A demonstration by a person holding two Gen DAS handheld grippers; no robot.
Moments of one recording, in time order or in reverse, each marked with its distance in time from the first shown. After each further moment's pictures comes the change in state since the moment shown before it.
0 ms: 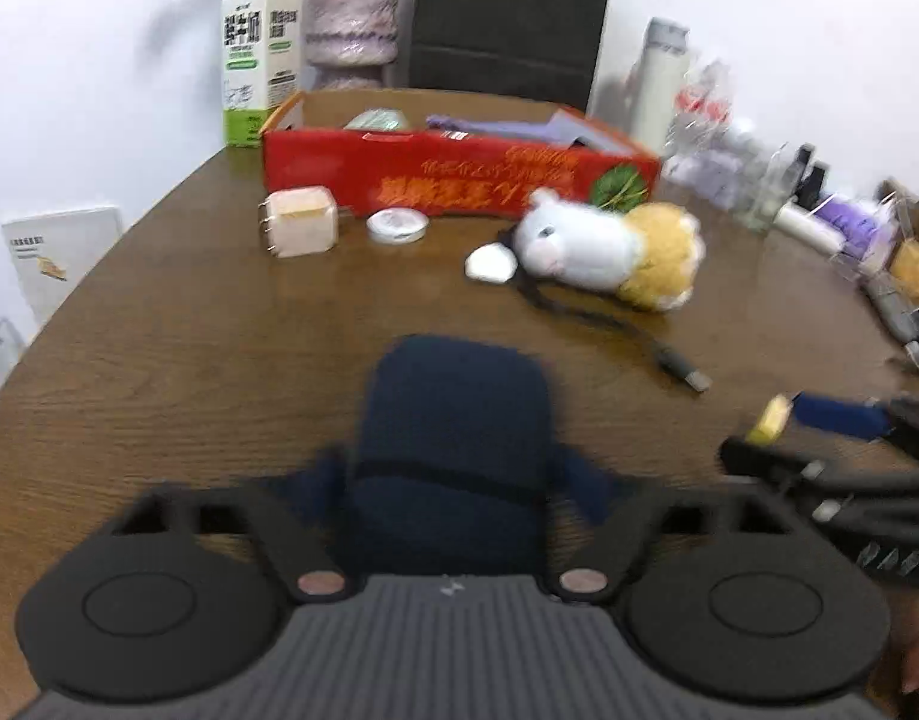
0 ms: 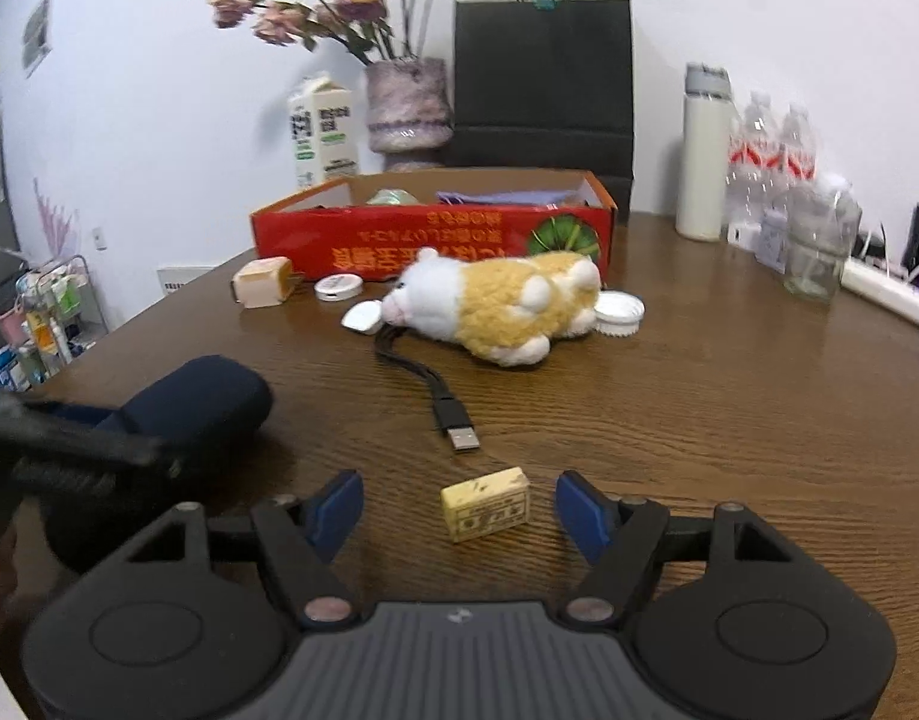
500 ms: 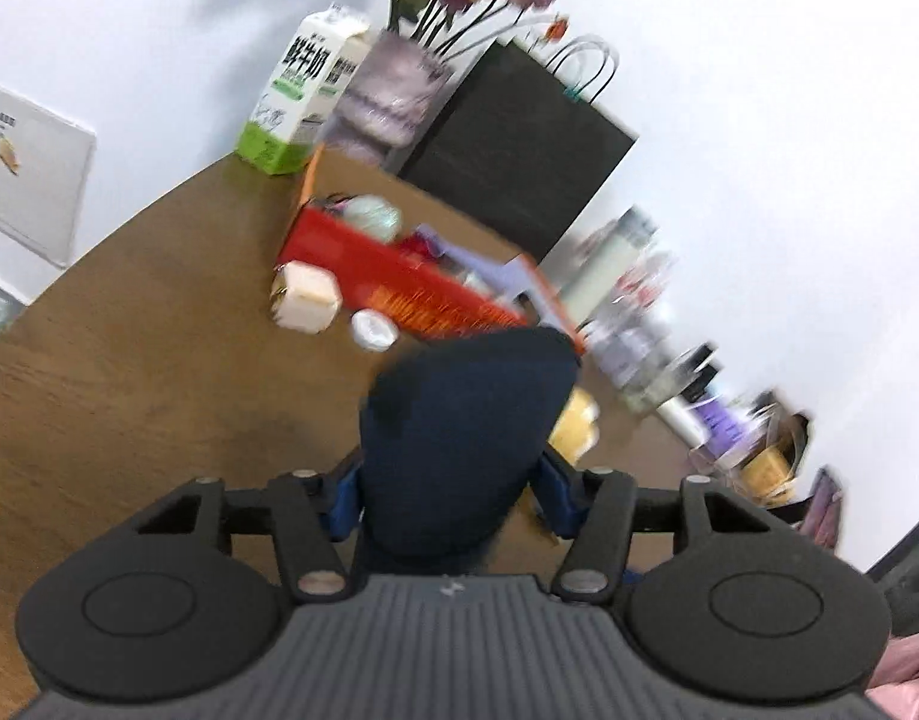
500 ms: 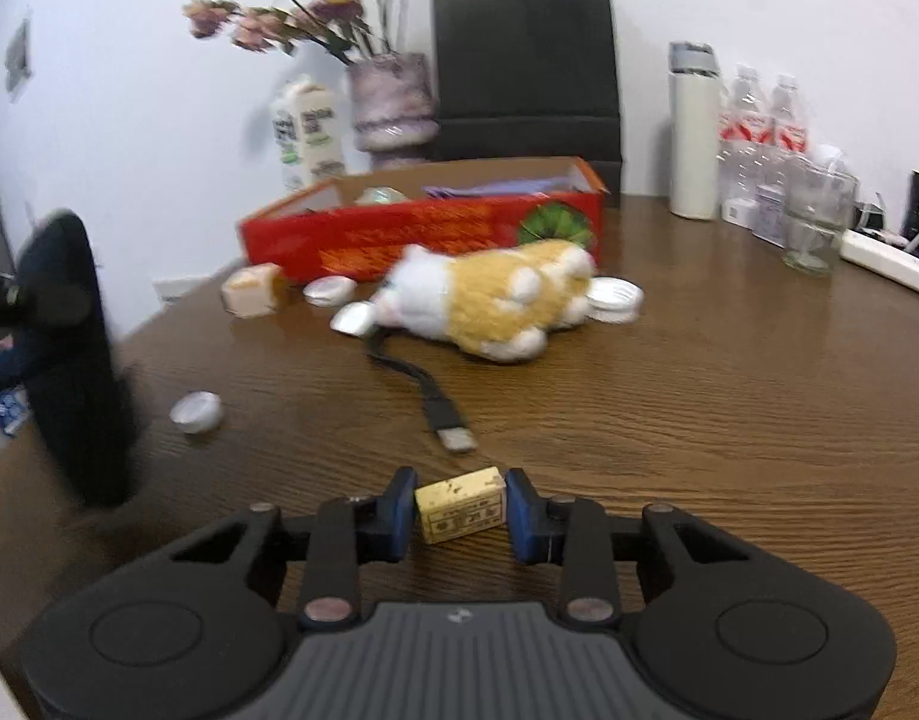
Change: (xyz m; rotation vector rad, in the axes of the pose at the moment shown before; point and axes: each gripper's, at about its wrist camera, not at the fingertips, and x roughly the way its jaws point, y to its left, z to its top) left arm -0.061 0.083 0.028 -0.353 -0.131 -0.319; right arm 0.006 -0.007 0.005 0.073 0.009 0.038
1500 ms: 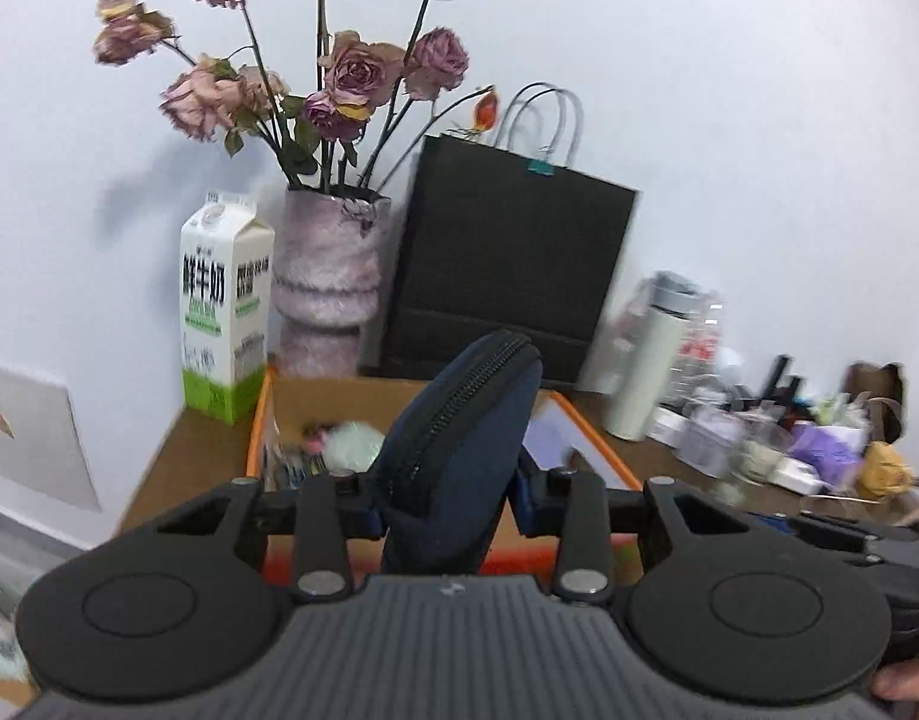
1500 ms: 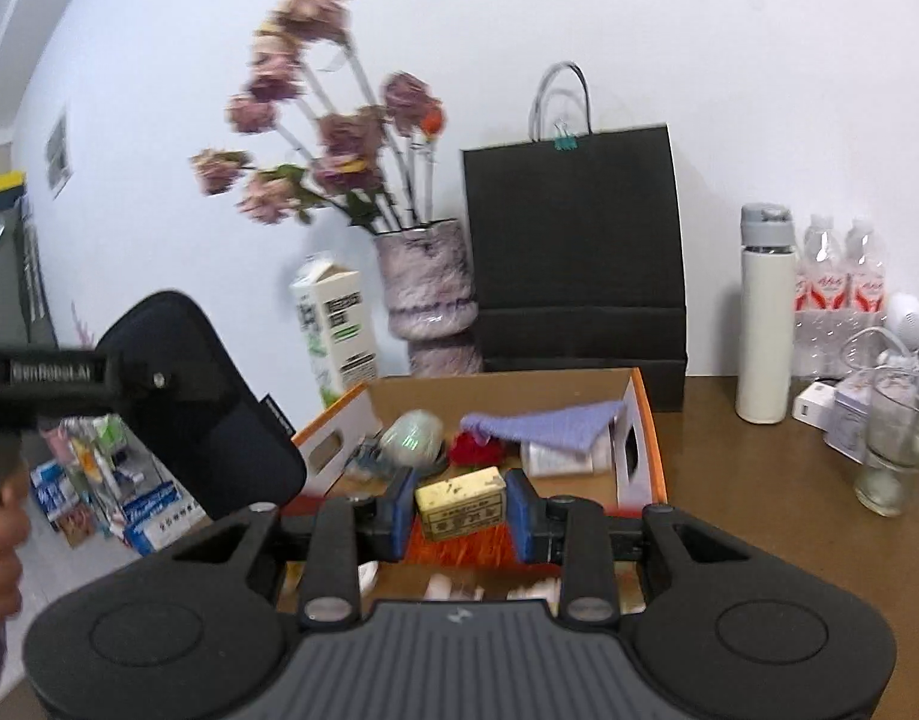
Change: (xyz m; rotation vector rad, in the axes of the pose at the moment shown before) left arm 0.123 -0.066 0.160 0.356 -0.122 0.170; right arm 0.047 -0.029 0.175 0.015 -0.194 0.100
